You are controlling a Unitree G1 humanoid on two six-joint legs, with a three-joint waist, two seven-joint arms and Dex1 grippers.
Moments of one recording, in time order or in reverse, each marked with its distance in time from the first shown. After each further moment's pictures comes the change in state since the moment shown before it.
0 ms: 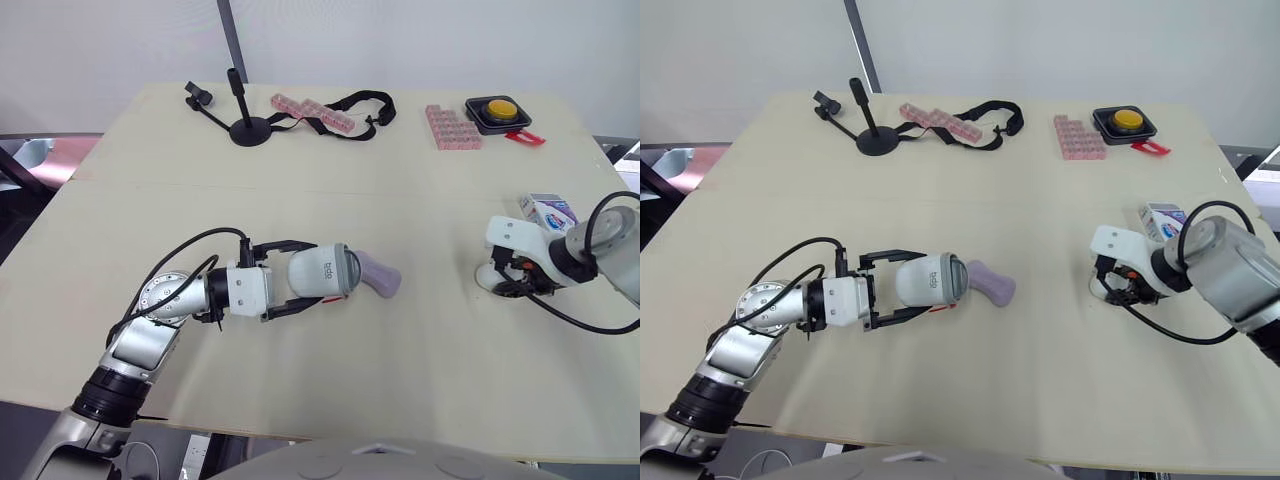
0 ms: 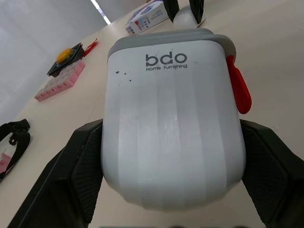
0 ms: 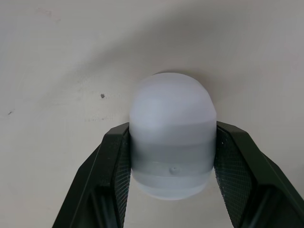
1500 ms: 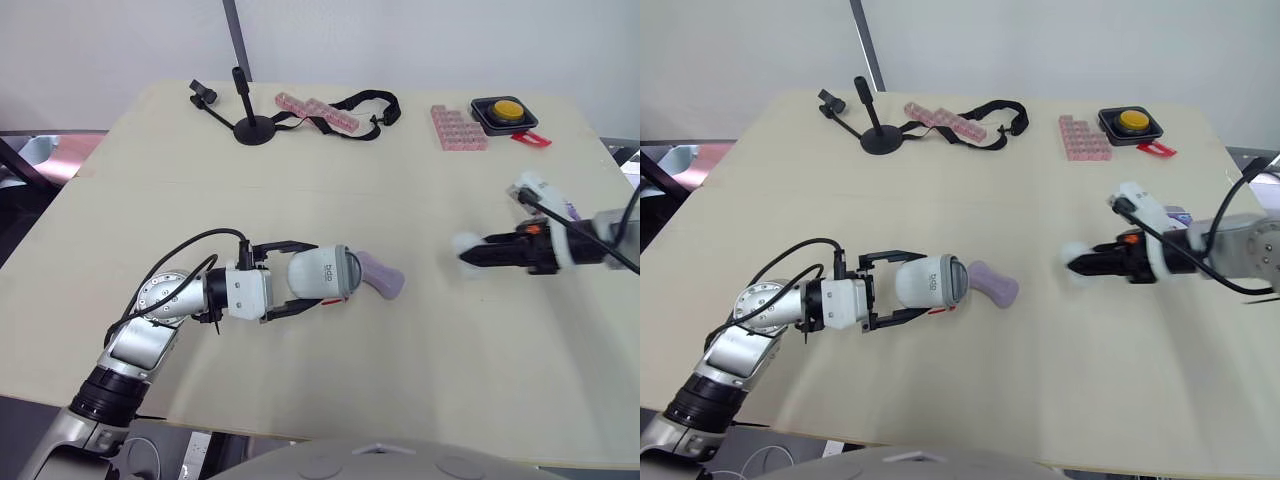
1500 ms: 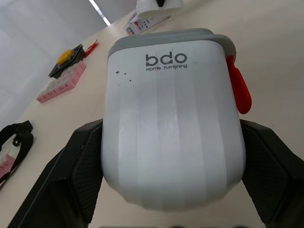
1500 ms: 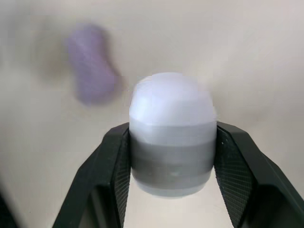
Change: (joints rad) left arm -0.002 0.011 0.000 0.000 0.000 -0.026 -0.008; right arm -0.036 -0.146 -0.211 0.025 0.759 0.195 -0.319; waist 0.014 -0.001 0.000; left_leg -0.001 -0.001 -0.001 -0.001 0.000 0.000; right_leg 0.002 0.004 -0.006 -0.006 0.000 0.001
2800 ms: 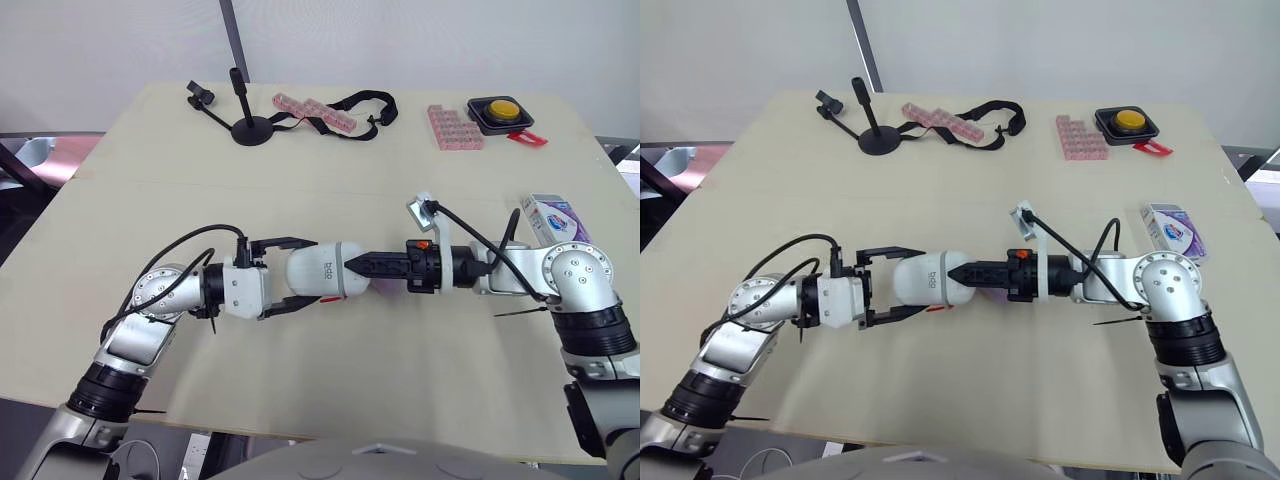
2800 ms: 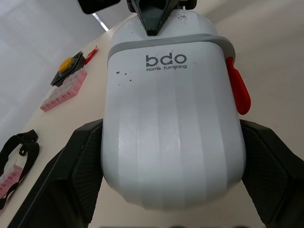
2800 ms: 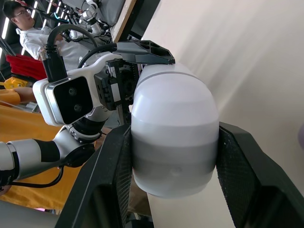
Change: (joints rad) left arm -0.015 0.002 0.020 -0.016 0.006 -0.005 -0.025; right arm 0.054 0.775 -0.171 0.053 0.770 0.185 -0.631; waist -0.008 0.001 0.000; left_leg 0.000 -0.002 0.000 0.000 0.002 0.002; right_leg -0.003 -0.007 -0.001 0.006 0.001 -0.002
